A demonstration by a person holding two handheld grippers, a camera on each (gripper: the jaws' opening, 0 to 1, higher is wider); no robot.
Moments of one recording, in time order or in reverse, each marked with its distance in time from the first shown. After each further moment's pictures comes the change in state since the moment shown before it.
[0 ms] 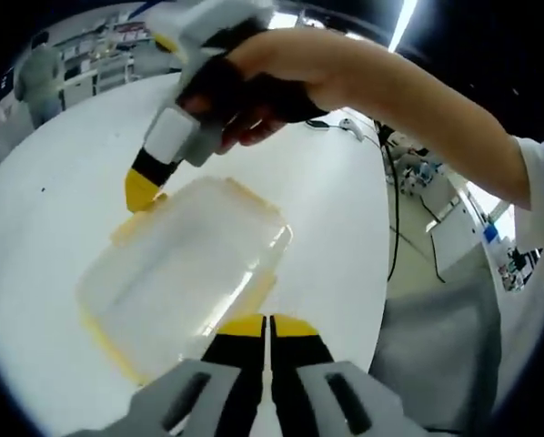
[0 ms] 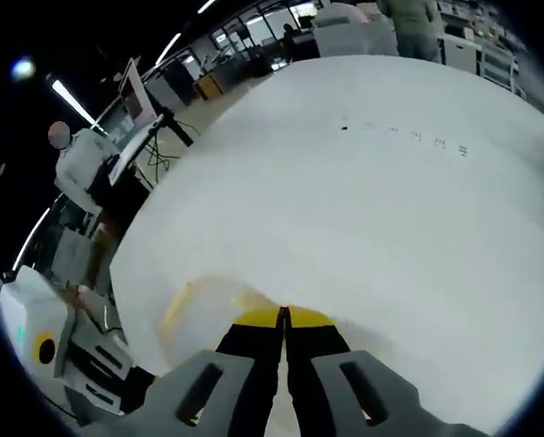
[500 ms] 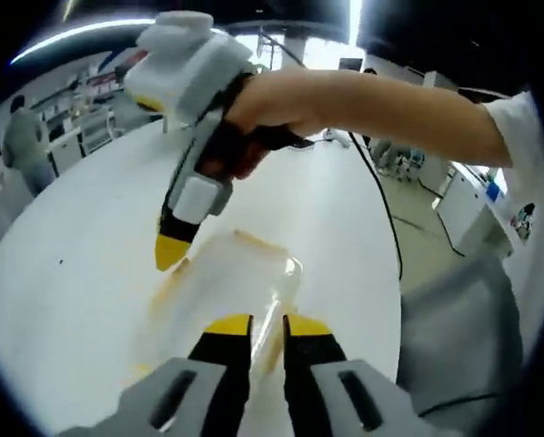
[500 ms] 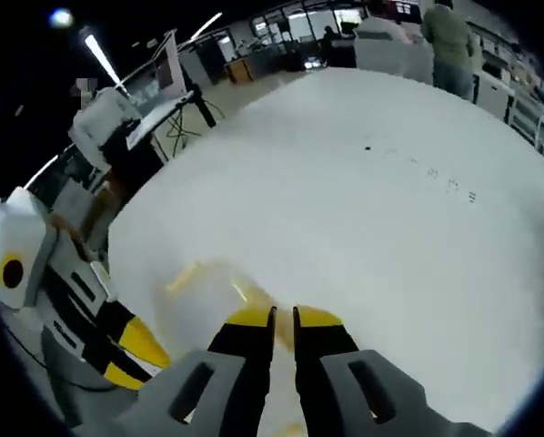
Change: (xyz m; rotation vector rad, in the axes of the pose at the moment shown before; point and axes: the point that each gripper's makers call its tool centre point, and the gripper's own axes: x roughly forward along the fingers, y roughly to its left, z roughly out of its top) left arm -0.022 0.015 0.040 0.298 -0.115 0.035; right arm -0.019 0.006 0.001 -0.376 0.084 -0.023
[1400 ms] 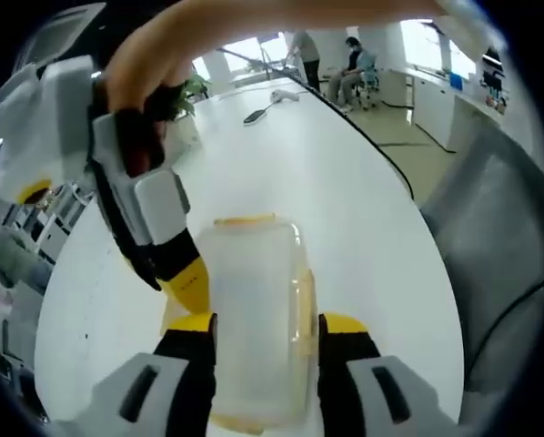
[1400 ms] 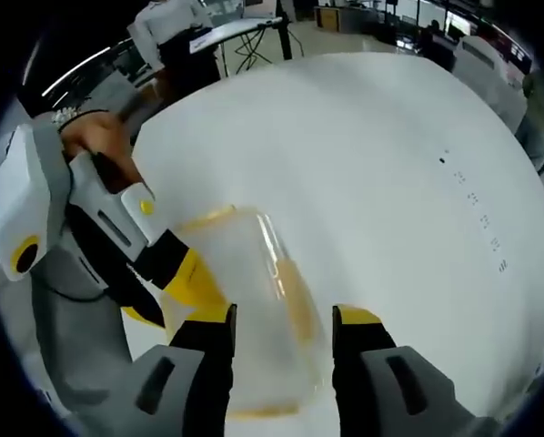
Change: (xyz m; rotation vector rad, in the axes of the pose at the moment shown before) left arm 0.021 0.007 -0.021 0.404 0.060 0.035; right arm 0.014 0.020 -0.012 -0.276 0.234 0.143
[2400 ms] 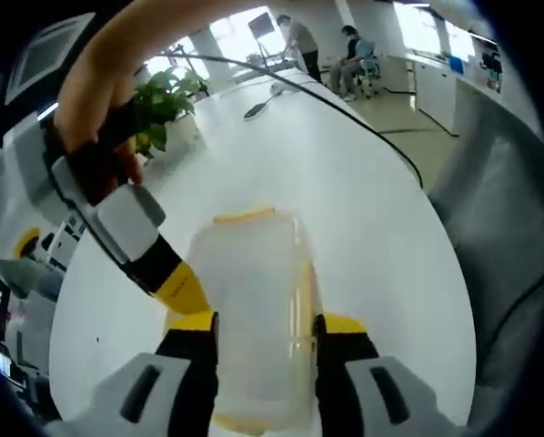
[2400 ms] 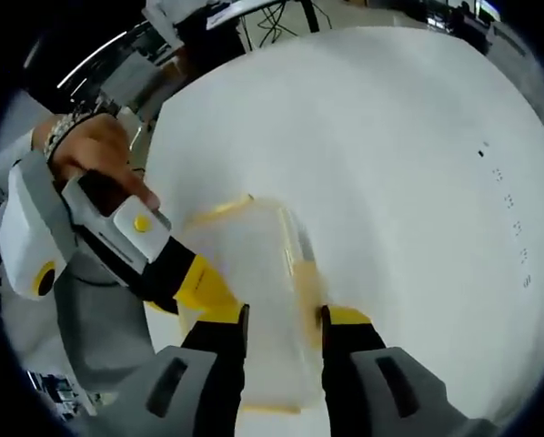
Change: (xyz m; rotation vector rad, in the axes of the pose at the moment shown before) left arm 0.003 -0.002 -0.003 0.045 0.032 0.051; right arm 0.006 0.013 -0.003 -0.034 0.134 0.140
